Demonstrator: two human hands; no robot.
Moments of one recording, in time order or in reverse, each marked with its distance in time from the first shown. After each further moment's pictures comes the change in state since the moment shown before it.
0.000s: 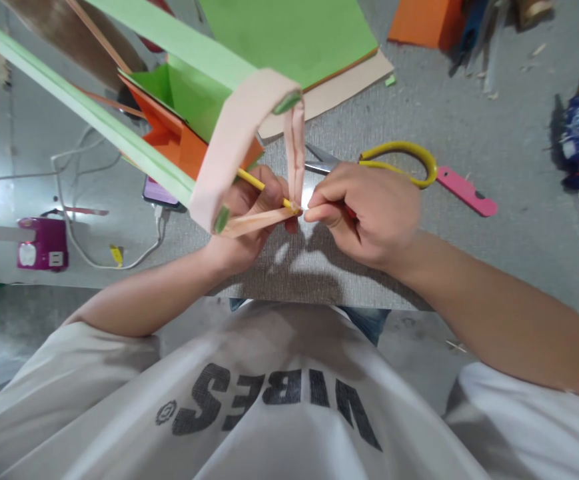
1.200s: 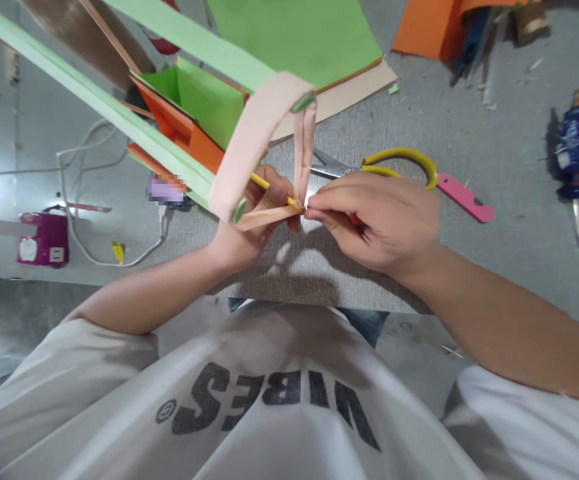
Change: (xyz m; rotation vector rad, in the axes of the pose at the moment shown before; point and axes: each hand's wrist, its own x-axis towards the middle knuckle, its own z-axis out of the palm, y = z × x) left_hand 0.002 -0.001 -0.002 0.044 0.042 -0.045; right_hand -0.001 -0.011 -0.008 0.027 0.100 -0.110
